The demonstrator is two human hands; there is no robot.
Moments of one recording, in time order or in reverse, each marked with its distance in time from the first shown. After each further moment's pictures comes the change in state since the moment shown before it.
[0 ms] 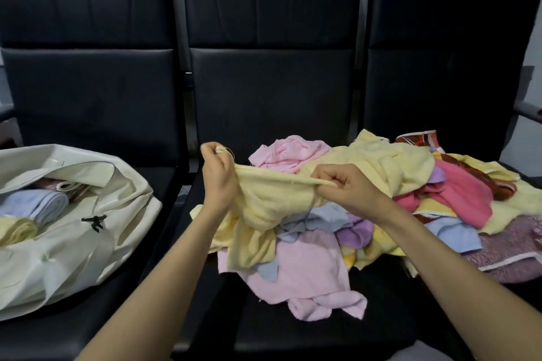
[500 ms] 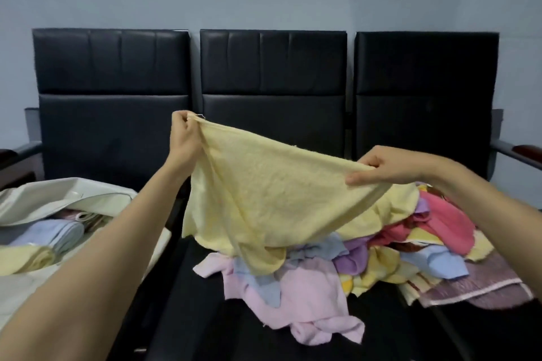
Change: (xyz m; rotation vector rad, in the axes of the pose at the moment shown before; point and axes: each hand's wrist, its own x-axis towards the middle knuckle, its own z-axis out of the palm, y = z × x) left_hand 0.089 0.089 -0.063 -0.058 -0.007 0.047; right_hand 0.016 -0.090 -0.109 -0.603 -0.284 0.390
